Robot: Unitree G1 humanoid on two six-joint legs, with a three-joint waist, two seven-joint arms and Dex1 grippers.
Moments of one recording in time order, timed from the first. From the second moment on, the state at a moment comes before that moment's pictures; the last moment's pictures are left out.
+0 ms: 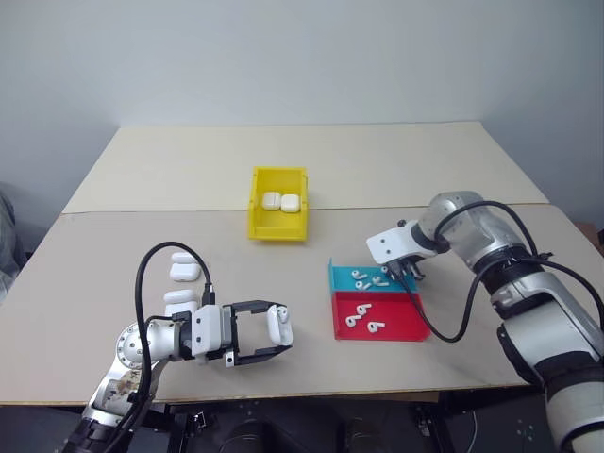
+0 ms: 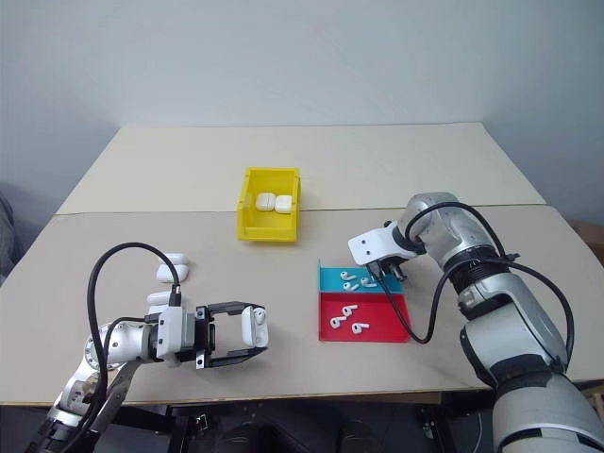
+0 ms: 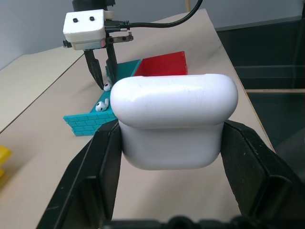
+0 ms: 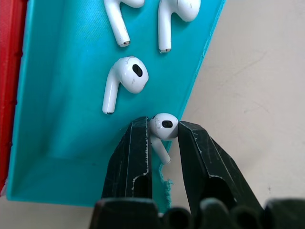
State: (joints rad) left arm -0.07 0.60 -0.09 -0.18 -0.35 -0.24 -1.14; right arm -1.07 -0.66 0.53 0.73 -0.42 -0.22 1.39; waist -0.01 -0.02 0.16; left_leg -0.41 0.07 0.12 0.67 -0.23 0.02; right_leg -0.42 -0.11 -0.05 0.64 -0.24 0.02
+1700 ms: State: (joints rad) left arm -0.46 0.34 -0.16 -0.22 -0.57 0.04 -1.13; right arm -0.25 -0.56 -0.25 -0.65 1.17 0.74 0.81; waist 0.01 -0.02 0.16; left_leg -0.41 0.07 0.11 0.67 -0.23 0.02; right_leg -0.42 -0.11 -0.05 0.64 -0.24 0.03
